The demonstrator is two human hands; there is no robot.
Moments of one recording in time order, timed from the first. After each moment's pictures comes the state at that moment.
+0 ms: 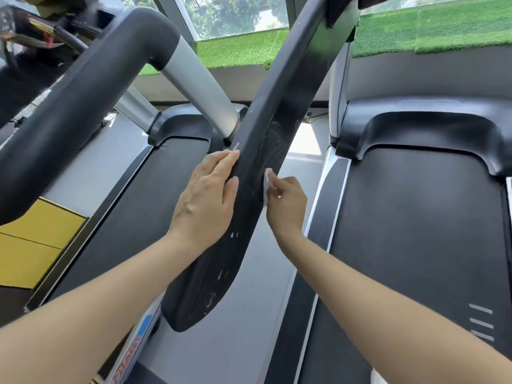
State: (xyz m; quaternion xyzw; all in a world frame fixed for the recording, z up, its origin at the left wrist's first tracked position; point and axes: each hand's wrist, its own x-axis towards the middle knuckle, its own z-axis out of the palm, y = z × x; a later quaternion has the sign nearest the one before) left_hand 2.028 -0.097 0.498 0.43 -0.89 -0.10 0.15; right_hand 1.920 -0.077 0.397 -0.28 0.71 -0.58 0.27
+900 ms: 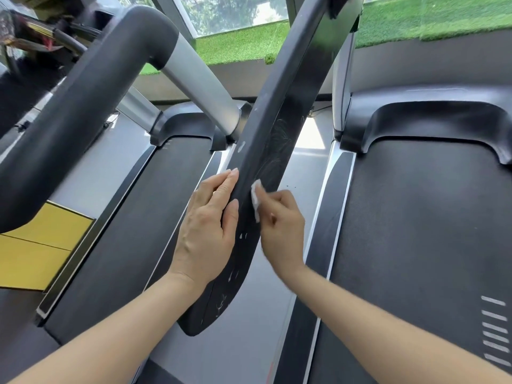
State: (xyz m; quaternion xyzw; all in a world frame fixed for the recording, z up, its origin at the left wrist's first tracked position) left_hand 2.054 -0.079 0.479 0.40 -0.88 -0.11 0.21; right_hand 1.955 -0.046 0.396 -0.40 0.62 -0.66 0.15
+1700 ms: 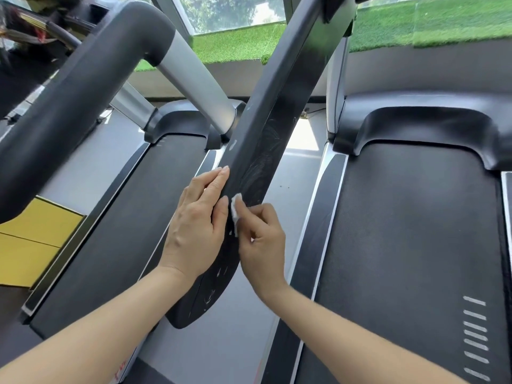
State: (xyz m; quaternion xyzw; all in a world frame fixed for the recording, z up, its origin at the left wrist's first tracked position) left_hand 2.053 -0.078 0.480 0.41 -0.88 -0.10 0.20; right_hand 1.978 -0.024 0.401 -0.40 0.61 -0.66 0.16
